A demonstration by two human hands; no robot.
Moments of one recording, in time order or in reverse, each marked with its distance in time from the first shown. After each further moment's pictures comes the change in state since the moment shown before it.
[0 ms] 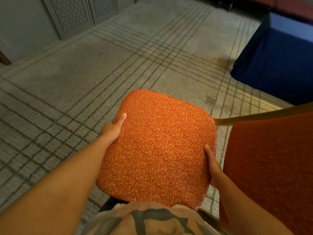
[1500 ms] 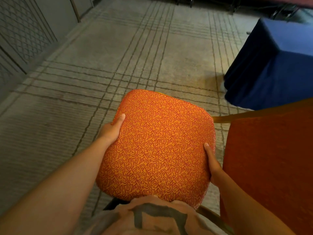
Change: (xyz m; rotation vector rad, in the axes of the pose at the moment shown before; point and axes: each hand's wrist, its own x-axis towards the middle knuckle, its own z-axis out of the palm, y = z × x) left_hand 0.800 0.628 0.088 0.191 -0.189 0.131; right_hand 0.625 -0.630 0.246 0.221 0.176 0.047
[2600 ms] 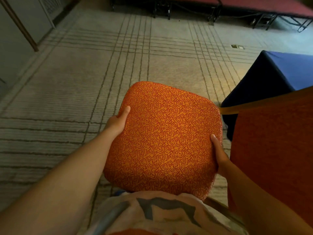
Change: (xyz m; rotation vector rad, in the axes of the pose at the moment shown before) left_hand 0.546 0.474 0.022 0.038 -0.084 0.115; right_hand 0.349 -0.531 0.199 0.147 -0.001 -0.164
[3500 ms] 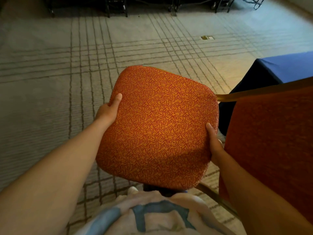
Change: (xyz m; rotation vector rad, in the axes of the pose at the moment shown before) left_hand 0.424 0.322 -0.007 0.153 -0.116 0.215; right_hand 0.310 -0.263 0.175 0.186 0.376 -0.072
